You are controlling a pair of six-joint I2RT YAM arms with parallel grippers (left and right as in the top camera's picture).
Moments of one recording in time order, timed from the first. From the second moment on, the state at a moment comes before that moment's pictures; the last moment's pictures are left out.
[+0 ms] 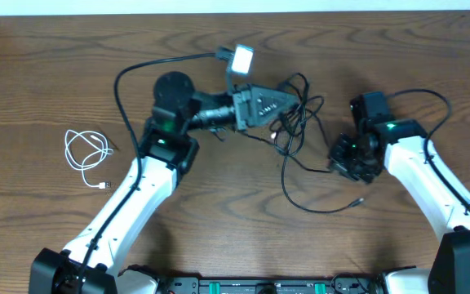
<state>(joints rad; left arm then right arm) -0.38 1.42 0.97 0.54 1.04 -1.03 0.19 1.54 1.00 -0.89 -0.18 0.80</state>
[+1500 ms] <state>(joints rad) -0.33 1.42 0.97 0.26 0.75 -1.16 0.01 1.29 1.00 -0.81 -0.82 0.28</state>
